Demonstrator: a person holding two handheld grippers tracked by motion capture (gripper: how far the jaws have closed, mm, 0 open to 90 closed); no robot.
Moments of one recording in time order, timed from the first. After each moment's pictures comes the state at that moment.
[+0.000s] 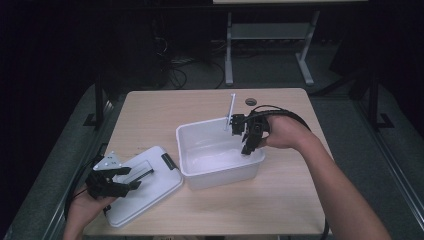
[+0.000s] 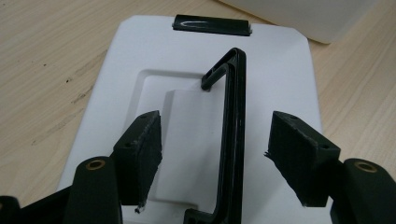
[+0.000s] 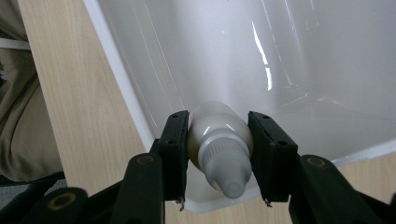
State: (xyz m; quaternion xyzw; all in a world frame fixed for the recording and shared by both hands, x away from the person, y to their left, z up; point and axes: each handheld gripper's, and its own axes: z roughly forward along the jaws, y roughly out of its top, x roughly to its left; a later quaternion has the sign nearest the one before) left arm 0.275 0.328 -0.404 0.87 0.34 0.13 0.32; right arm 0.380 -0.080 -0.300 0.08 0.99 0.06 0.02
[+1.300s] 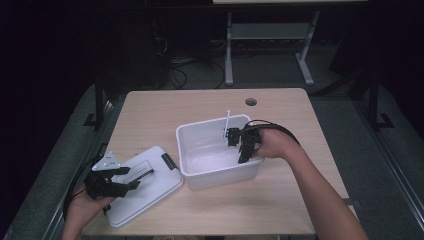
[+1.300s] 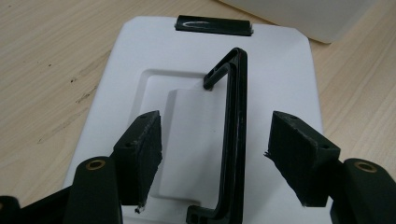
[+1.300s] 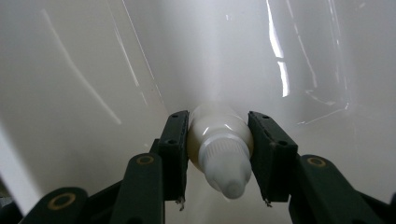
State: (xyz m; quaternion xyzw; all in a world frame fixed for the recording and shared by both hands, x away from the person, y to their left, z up) left arm 0.274 0.330 -0.402 0.87 0.34 0.14 0.32; right arm 0.396 -0.071 -0.369 0.08 1.00 0.05 0.00
